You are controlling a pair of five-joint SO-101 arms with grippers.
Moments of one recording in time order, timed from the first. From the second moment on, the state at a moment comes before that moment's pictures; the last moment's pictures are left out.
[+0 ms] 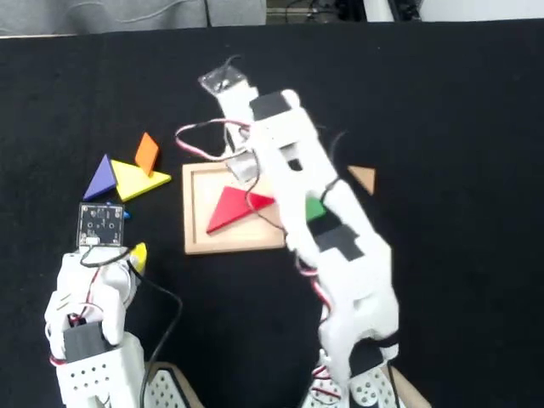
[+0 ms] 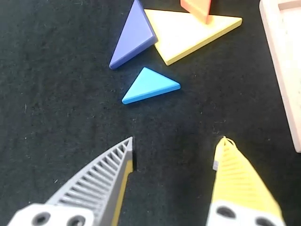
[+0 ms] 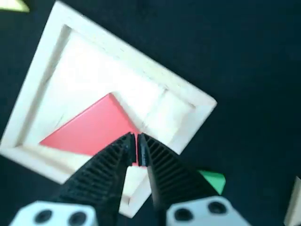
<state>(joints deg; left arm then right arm) -21.3 -102.4 96.5 57.6 -21.0 -23.6 33.5 -24.4 80.6 11.6</state>
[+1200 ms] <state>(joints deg) -21.3 -102.4 96.5 57.6 -21.0 -25.8 46.3 -34.6 83.5 11.4</state>
